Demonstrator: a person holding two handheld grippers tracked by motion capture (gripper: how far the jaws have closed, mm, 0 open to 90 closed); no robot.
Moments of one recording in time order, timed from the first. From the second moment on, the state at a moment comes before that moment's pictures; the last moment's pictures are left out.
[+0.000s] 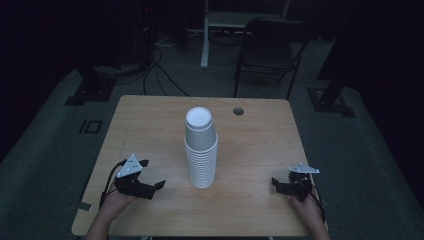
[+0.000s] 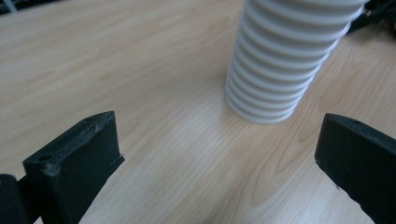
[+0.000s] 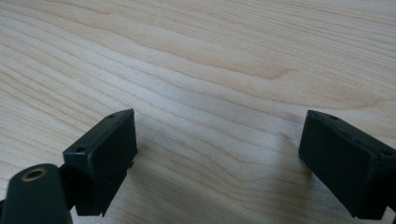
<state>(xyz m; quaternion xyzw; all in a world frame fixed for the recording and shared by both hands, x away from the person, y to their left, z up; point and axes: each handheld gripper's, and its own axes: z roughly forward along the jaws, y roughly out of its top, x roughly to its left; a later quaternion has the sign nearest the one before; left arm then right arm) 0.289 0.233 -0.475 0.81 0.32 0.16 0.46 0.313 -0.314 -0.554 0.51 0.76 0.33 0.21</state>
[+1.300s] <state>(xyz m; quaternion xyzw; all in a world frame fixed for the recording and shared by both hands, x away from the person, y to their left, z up) 0.309 0.159 -0.384 0.81 0.19 0.16 0.53 0.313 -0.314 -0.554 0.51 0.76 0.33 0.21</state>
